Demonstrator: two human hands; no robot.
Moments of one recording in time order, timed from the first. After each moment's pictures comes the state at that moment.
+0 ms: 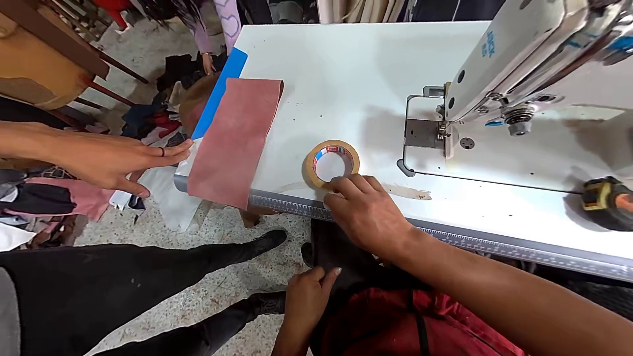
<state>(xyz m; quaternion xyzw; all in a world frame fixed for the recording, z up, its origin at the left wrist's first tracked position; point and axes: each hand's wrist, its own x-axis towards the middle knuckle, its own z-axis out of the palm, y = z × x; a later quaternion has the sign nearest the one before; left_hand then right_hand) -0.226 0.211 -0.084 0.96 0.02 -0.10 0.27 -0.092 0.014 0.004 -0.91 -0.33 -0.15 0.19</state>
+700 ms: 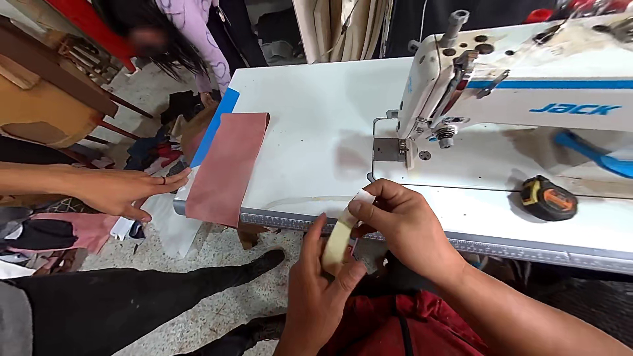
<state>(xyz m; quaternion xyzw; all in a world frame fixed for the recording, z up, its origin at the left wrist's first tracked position) -0.192 0.132 0.045 0.81 -0.09 0.05 0.57 -0.144 -0.051 0.089 -0.67 0.00 0.04 0.74</state>
